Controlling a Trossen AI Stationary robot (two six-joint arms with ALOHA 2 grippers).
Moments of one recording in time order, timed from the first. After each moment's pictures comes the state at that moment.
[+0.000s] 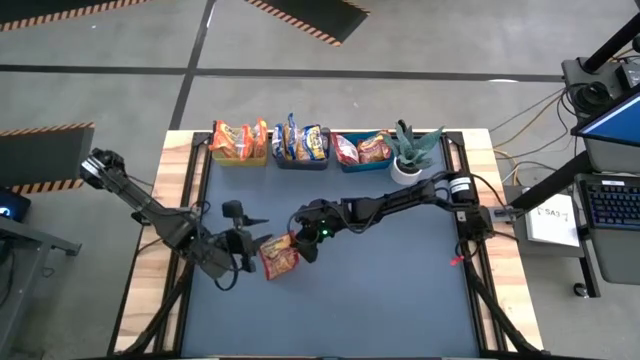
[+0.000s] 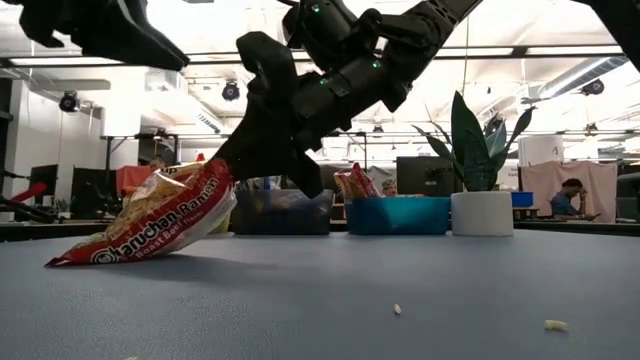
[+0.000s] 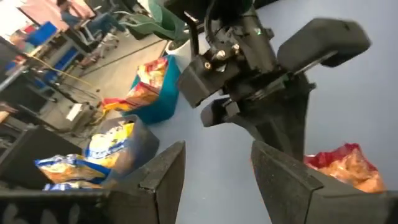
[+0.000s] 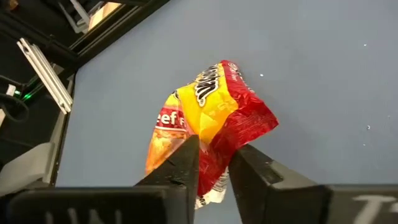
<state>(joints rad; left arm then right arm) -0.63 1.08 0.68 -0.34 -0.98 -0.12 0.03 2.08 1.35 0.18 -0.23 0.55</state>
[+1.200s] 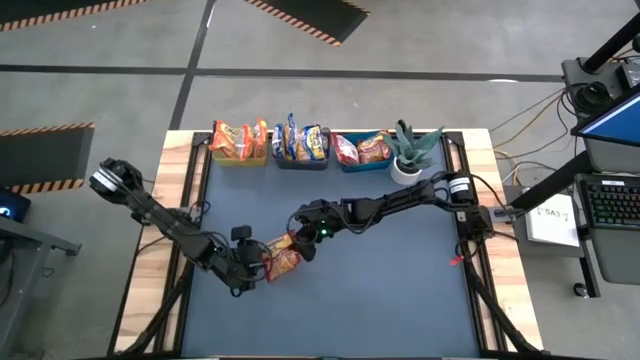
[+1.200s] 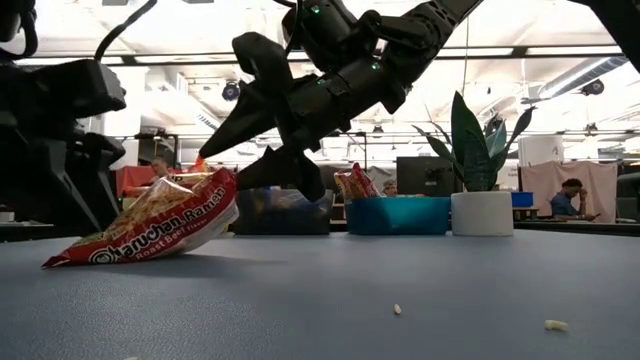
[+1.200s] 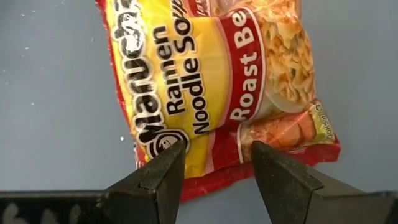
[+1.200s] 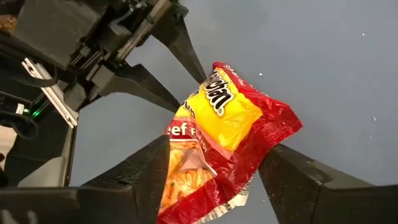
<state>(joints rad) -0.63 1.35 0.46 -0.18 -0.51 -0.64 0.03 2.08 1.35 0.19 -0.23 0.64</state>
